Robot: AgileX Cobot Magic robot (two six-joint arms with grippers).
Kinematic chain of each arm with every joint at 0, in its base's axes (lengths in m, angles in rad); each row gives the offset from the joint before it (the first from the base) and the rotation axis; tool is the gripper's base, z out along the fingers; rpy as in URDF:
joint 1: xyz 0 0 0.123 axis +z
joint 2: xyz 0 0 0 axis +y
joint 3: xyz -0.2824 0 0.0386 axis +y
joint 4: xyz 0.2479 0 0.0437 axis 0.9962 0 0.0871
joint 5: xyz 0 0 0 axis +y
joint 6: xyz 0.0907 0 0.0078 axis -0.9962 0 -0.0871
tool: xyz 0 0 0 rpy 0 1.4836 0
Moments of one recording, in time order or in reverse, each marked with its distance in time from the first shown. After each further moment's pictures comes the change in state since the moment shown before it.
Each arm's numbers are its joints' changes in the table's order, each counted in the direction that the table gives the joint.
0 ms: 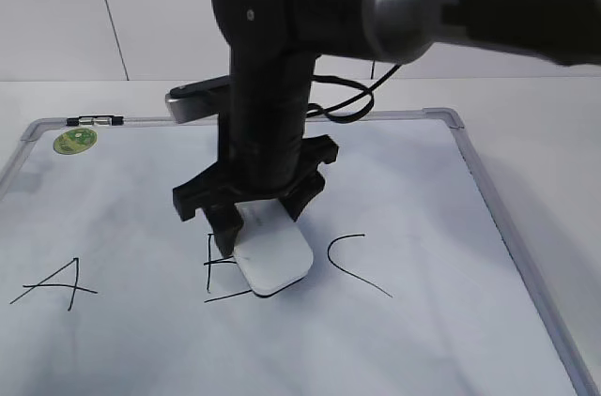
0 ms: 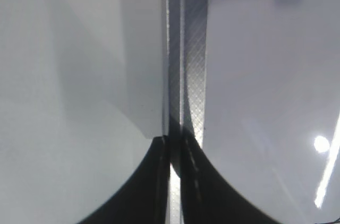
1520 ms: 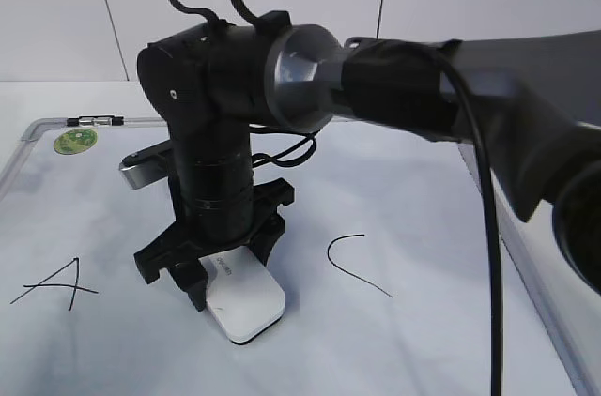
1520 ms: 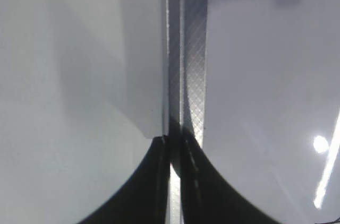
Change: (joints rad) left arm 0.000 0.000 0.000 -0.002 0.000 0.000; right arm 0.081 0.181 -0.129 -0.039 0.066 0.003
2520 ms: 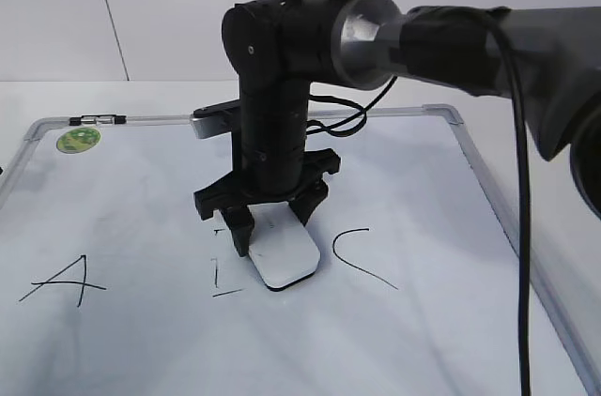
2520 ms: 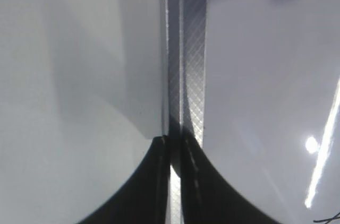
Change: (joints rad) left arm 0.000 0.002 0.000 -0.017 0.000 0.000; right arm -0.151 0.002 -0.007 0.023 -0.026 -0.008
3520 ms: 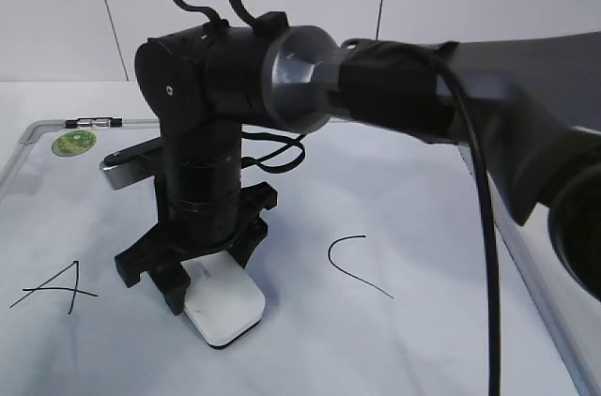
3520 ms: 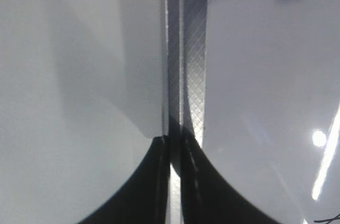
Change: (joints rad) left arm 0.000 0.000 0.000 0.016 0.017 0.000; right arm 0.164 0.002 0.000 0.059 -0.014 0.077
